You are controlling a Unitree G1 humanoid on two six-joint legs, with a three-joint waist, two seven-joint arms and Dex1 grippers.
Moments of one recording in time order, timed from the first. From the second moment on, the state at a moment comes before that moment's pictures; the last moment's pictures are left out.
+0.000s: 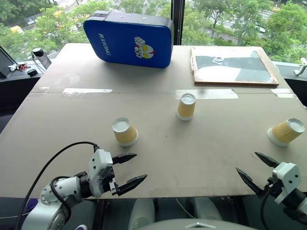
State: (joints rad) left arm 0.43 0.68 0.18 -0.46 -0.55 0.24 -1.04; right arm 0.62 -0.45 -0.32 -0.41 0.30 -0.08 0.76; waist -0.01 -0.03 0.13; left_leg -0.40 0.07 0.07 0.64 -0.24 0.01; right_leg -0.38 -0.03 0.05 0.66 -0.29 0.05
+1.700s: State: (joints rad) left arm -0.03 0.64 0.21 -0.14 -0.52 0.23 -0.97; right arm 0.45 -0.61 -0.13 -0.73 0.54 0.10 0.86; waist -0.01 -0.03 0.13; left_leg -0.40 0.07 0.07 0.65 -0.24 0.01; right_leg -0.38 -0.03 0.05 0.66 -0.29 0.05
